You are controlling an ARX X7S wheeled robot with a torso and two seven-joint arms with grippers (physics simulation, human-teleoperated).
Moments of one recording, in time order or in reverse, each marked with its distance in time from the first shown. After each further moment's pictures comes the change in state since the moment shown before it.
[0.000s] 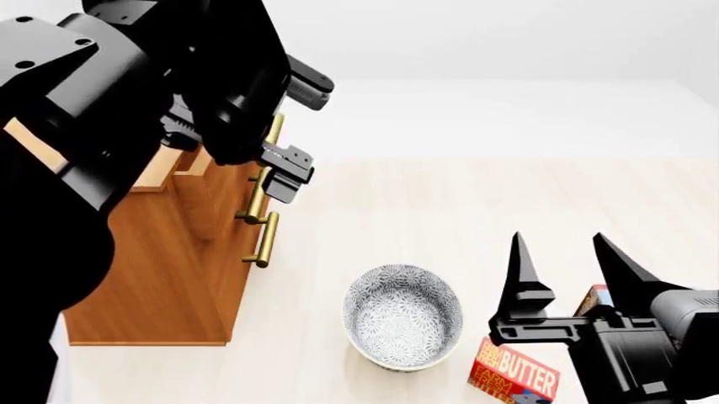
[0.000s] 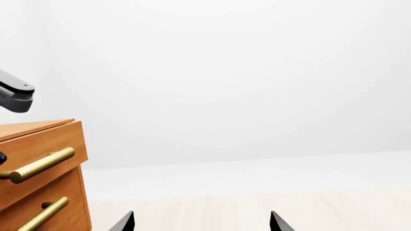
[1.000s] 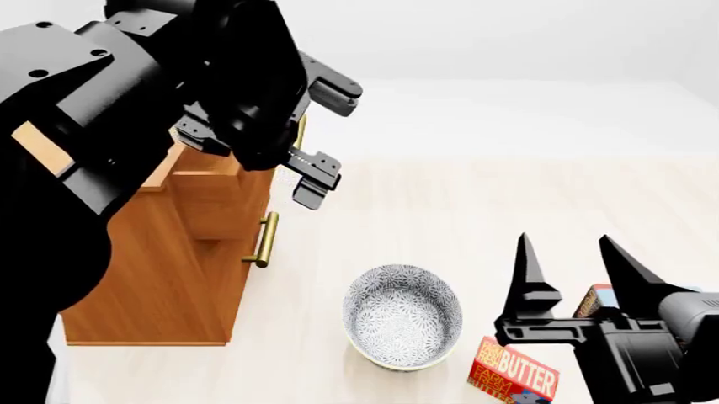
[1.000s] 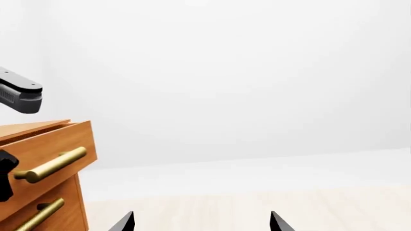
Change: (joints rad) left arm 0.005 -0.005 0.030 0.095 -0.002 0.063 0.139; right arm -0.018 0.015 0.009 0.013 0.014 -0.030 0.006
